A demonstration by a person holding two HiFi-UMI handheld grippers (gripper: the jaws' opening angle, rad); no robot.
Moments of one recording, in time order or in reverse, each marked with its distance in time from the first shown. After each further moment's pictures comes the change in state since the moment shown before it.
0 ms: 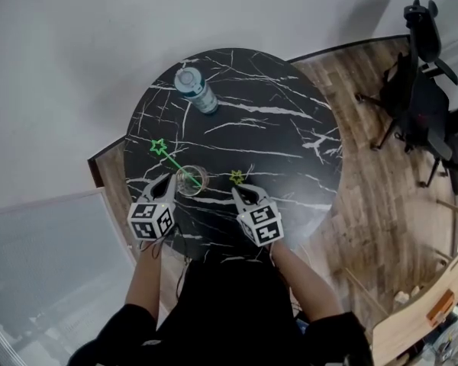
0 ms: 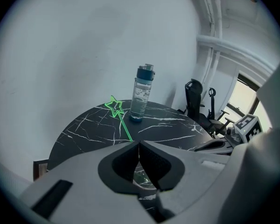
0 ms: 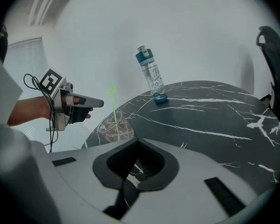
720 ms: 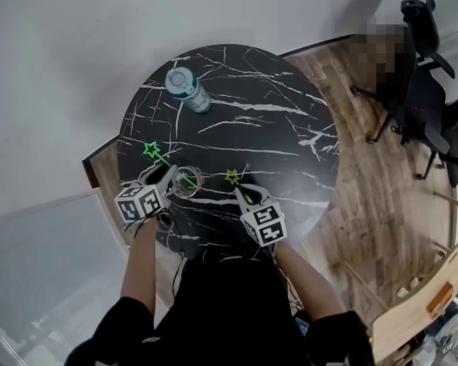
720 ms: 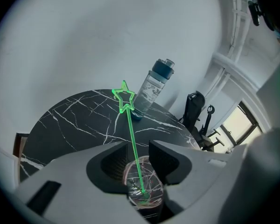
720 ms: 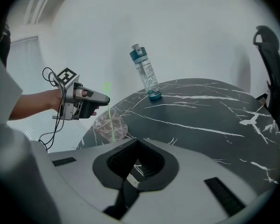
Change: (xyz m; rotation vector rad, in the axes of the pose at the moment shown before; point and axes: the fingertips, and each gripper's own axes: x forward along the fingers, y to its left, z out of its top) left arm 0.043 0.022 -0.002 -0.247 0.054 -0.125; right arm -0.007 -0.020 -0.009 0.008 0.025 -0.034
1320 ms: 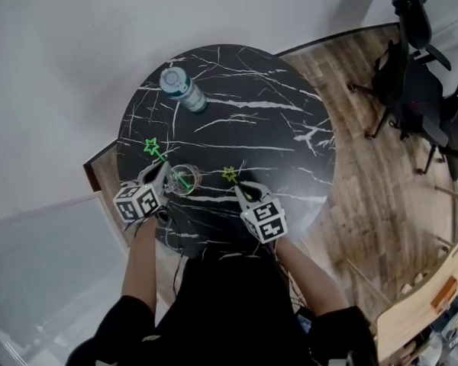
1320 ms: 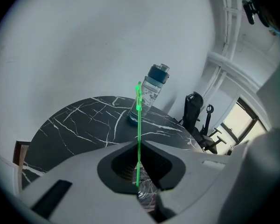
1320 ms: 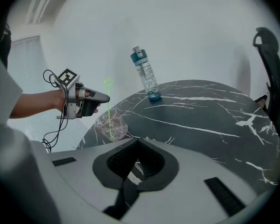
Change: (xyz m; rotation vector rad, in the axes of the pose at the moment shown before) left arm -0.007 -0.008 0.013 0.056 -0.062 0.009; right arm -0.011 -0.001 -0.003 -0.006 -0.001 0.008
